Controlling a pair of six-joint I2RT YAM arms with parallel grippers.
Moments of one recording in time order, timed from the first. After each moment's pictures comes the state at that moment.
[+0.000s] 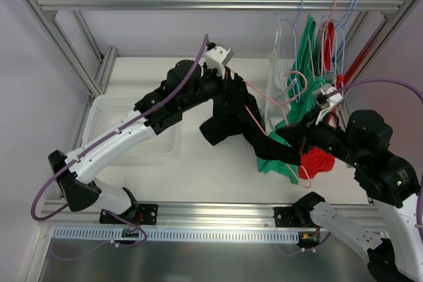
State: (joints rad) left arm -0.89 1.41 1.53 -0.28 -0.01 -0.18; right arm 0.57 0.72 1.37 -0.94 -0.26 0.24
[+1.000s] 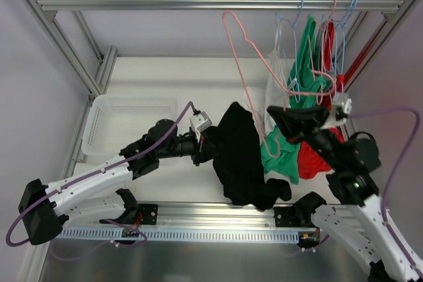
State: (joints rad) left arm -0.91 0.98 0.72 -0.01 0.35 -0.30; right arm 0.57 0.47 0.83 0.04 -0.33 0.33
